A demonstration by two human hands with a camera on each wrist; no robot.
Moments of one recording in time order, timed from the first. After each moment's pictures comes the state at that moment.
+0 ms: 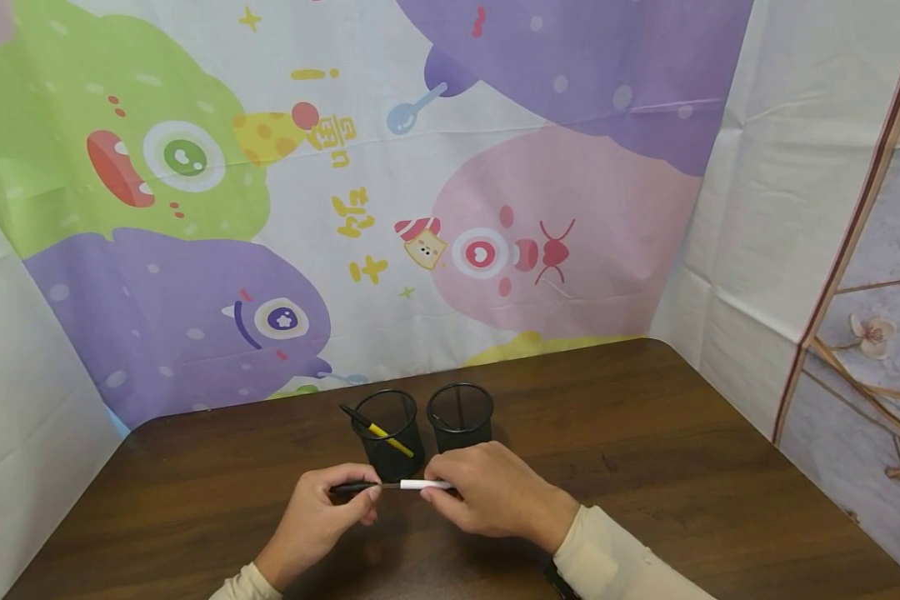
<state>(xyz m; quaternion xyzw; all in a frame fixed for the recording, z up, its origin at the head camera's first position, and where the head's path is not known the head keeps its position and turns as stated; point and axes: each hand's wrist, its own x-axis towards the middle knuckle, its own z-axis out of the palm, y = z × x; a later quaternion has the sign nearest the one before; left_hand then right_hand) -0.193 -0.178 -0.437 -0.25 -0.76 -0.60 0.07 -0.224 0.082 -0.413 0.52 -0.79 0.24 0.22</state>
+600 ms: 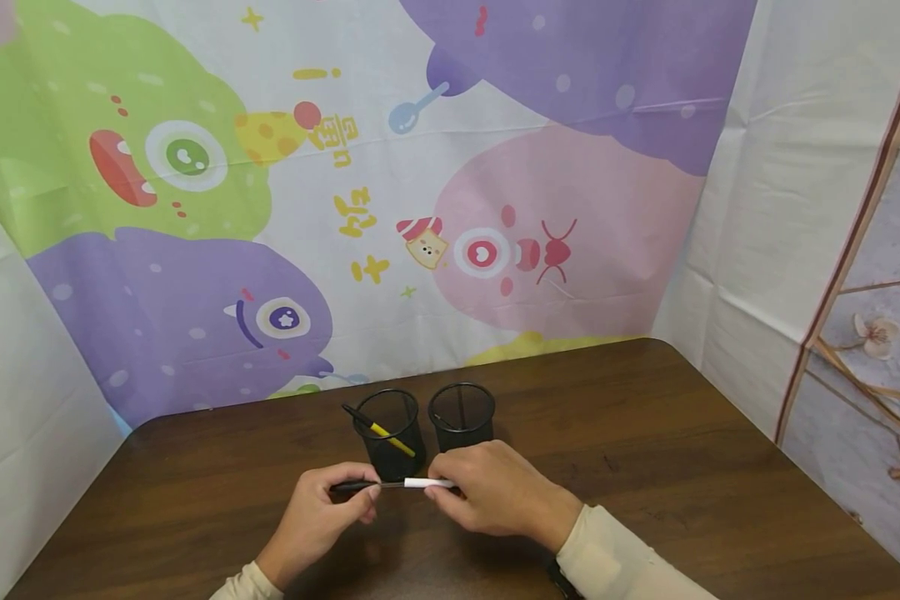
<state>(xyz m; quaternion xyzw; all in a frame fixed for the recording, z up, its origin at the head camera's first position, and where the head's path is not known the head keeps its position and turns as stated) -0.194 -0.181 -0.437 -0.24 -0.75 -0.61 0.07 -0.226 0.083 -0.413 0.51 -0.80 0.23 0.22</state>
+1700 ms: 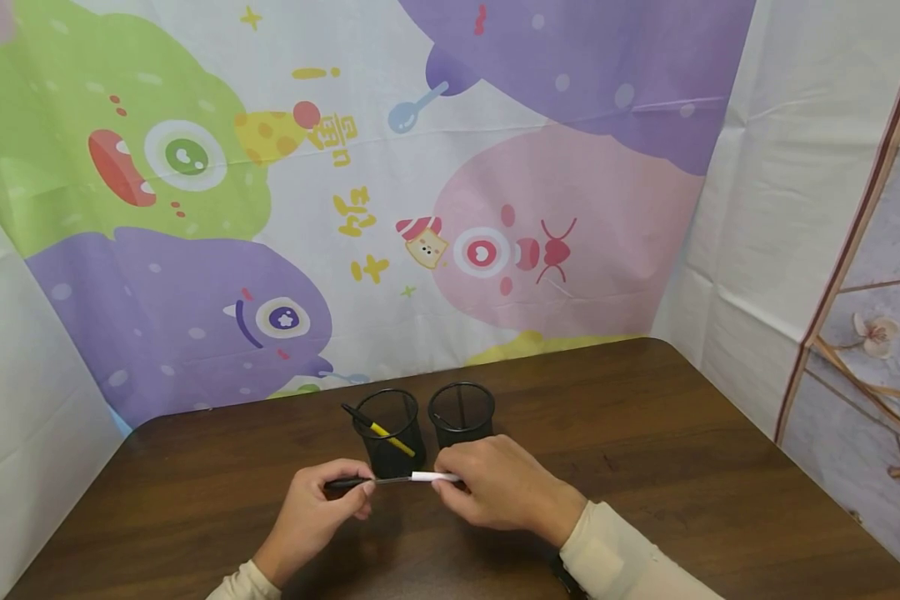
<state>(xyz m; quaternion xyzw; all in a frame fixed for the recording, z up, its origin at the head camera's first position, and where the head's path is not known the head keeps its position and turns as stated) -0.196 -0.186 -0.437 -0.21 -0.76 -0.62 0.07 -0.231 0.088 -0.413 0.51 -0.80 0.21 0.25</state>
